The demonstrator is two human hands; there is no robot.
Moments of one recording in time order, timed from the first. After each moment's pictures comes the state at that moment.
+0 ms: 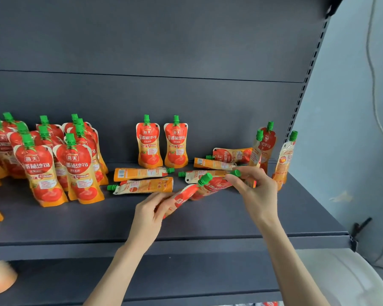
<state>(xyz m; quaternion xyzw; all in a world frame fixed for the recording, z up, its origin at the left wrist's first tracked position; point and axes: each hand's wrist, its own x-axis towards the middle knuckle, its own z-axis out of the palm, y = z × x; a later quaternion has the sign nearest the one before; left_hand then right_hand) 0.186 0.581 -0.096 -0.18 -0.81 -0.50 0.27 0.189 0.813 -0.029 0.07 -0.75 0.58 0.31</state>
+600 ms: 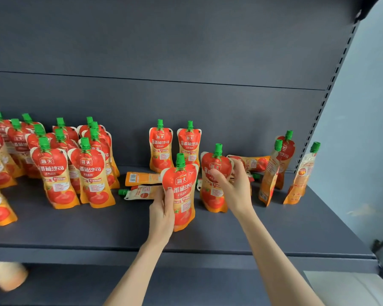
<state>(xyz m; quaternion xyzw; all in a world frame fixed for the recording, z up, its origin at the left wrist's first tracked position) 0.163 0.598 -0.085 -0.02 -0.69 -0.69 0.19 0.122 0.758 -0.038 0.10 -0.73 0.63 0.22</state>
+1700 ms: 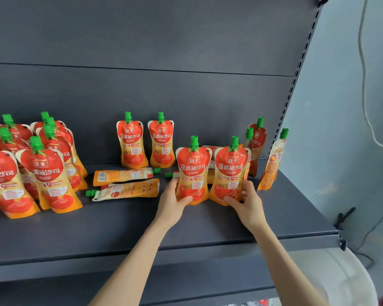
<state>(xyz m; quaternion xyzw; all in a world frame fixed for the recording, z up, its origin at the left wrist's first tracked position) 0.113 0.655 -0.103 -0.06 -0.83 -0.56 0.04 0.141 0.857 -0.097 -0.03 -0.83 0.53 0.16</state>
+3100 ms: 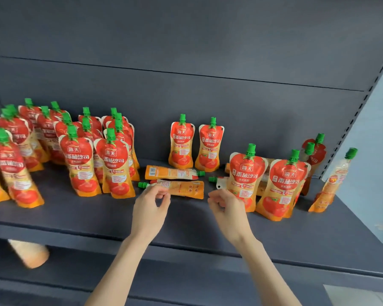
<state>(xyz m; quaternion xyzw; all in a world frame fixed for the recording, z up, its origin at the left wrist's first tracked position) 0.166 0.527 -0.088 0.03 -0.86 -0.43 0.27 0.146 0.719 -0.081 0.15 -0.88 0.44 0.15</state>
